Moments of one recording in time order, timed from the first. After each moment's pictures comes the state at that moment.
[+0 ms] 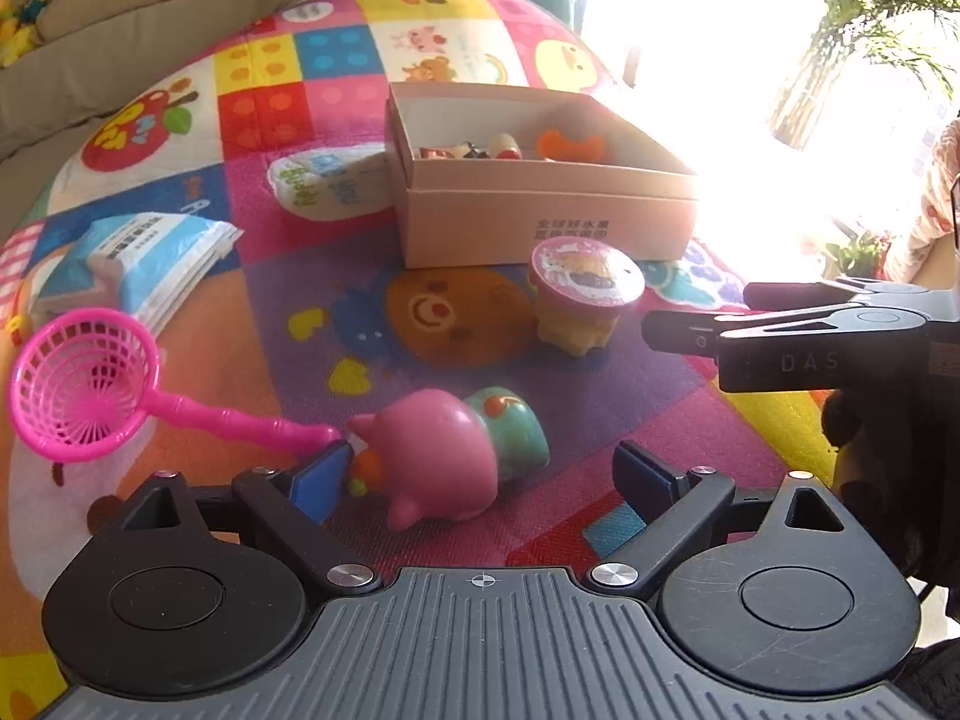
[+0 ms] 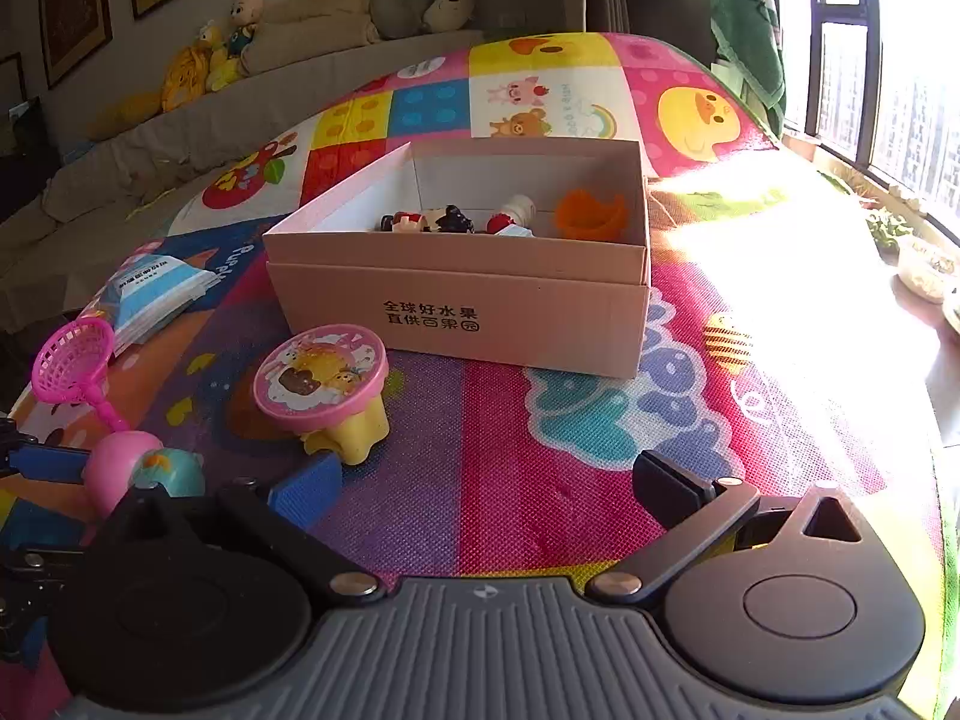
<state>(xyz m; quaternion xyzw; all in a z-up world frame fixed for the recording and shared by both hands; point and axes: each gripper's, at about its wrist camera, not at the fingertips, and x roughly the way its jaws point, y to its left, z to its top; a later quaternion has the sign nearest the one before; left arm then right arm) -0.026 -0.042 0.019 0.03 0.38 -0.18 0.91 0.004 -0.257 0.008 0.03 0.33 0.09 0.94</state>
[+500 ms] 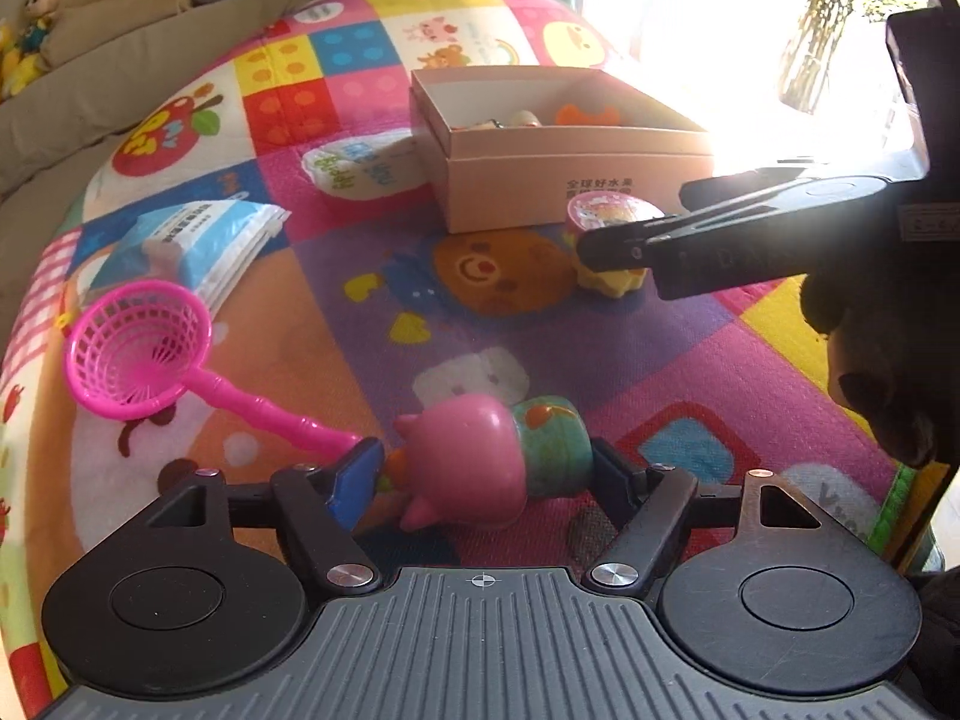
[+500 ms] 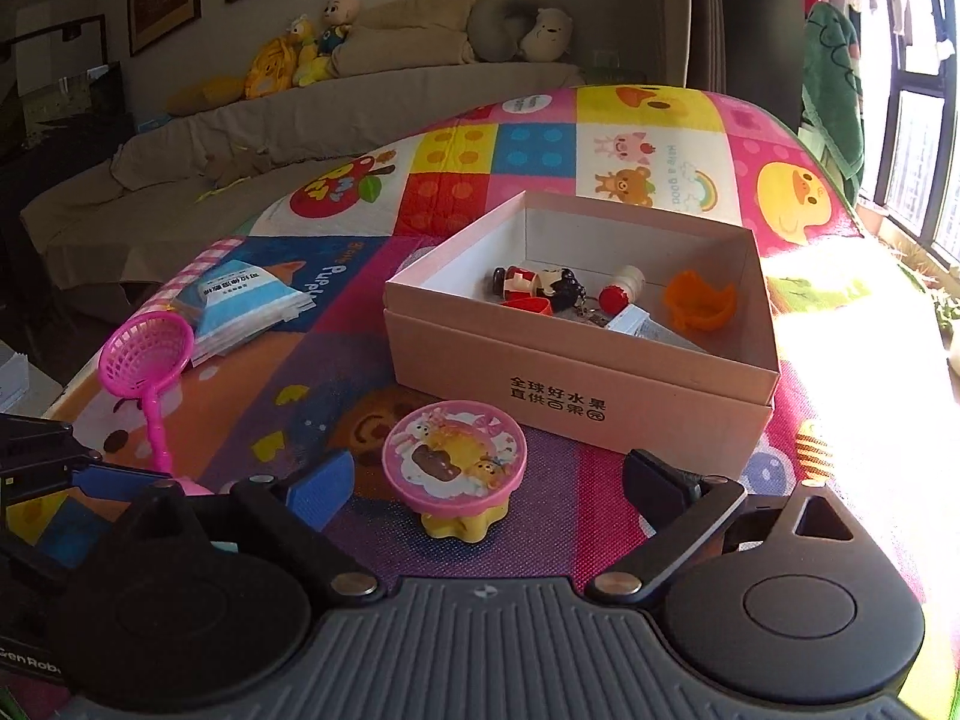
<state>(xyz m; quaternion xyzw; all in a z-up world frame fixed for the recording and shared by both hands) -0.053 -0.013 0.019 0.07 0.40 -0.17 0.90 0.025 -0.203 0.028 -0.05 0.31 0.16 0.93</state>
